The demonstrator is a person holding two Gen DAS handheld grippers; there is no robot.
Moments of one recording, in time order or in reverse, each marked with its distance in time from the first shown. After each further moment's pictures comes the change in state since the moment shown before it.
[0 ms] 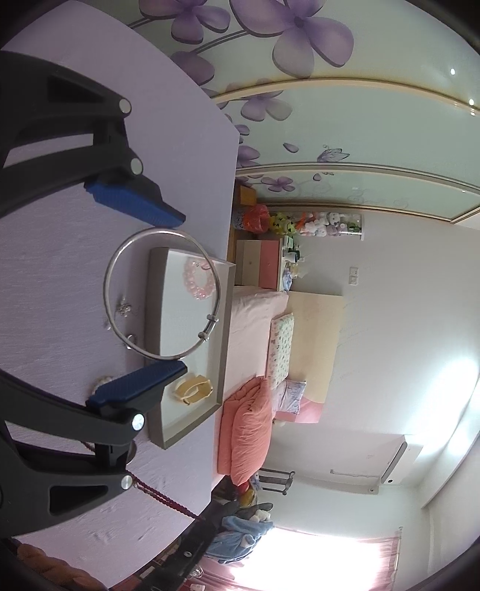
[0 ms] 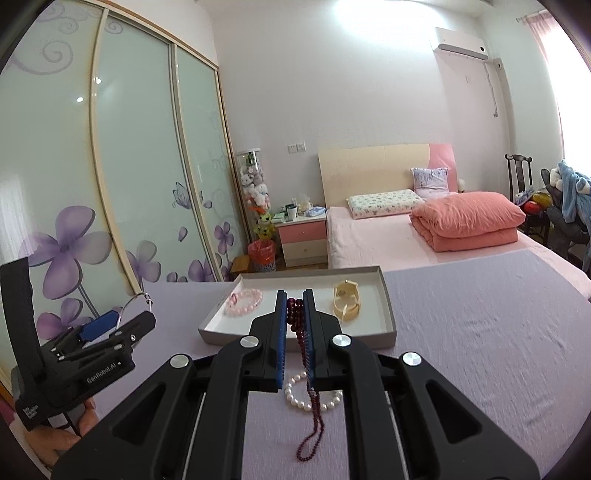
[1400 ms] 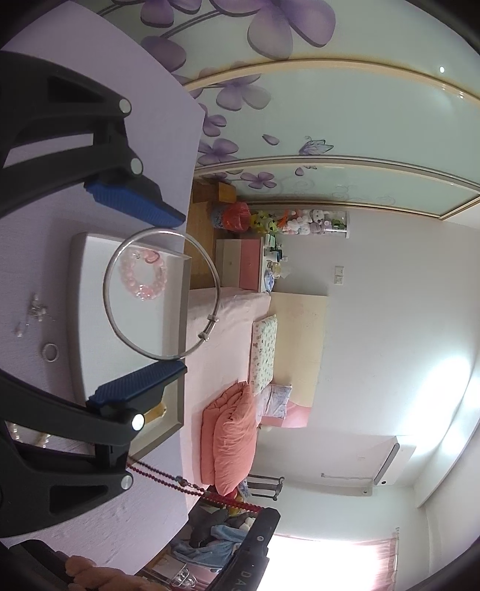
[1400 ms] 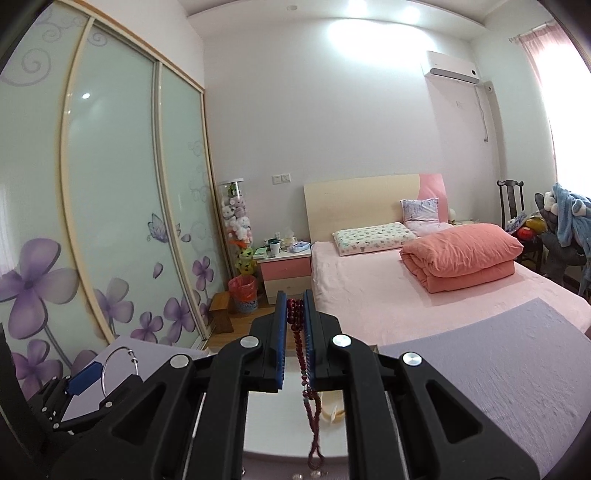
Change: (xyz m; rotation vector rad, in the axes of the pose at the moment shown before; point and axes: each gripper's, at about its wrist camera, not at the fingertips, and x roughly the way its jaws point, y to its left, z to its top) left arm 0.083 -0.015 0.041 0.015 -0.060 0.016; right arm 0.096 -0.012 0.069 0.002 -0.119 -0.075
